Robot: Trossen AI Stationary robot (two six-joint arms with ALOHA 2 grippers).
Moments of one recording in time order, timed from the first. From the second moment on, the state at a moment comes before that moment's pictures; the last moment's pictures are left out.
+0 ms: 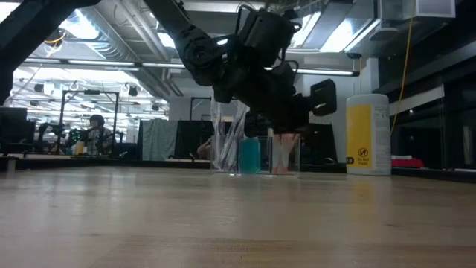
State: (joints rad) left arm 0.00 2.23 1.37 0.50 -0.71 -0.48; right arm 0.77 1.08 1.39 -0.41 0.67 0.79
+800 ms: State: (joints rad) left arm -0.01 1.70 1.44 0.36 0.03 -0.06; right arm 0.81 0.96 1.39 -0.41 0.64 0.49
